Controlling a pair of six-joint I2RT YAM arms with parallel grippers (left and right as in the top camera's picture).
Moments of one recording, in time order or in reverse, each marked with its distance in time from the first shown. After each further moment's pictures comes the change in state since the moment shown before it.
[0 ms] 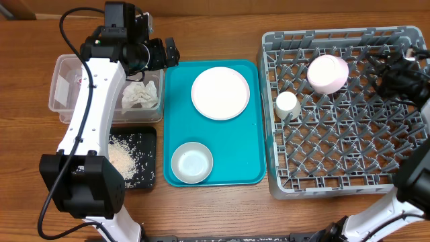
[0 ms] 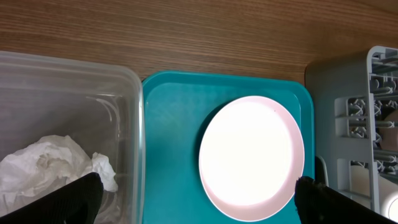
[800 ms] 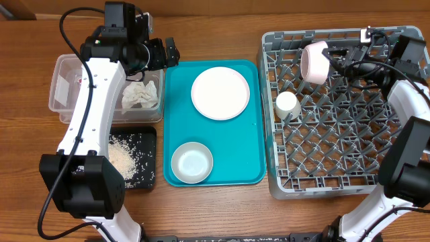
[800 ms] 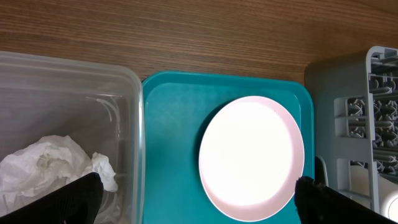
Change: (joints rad) left arm 0.000 0.000 0.000 0.000 0.000 0.000; right arm 0.231 0.035 0.007 0.151 -0.222 0.040
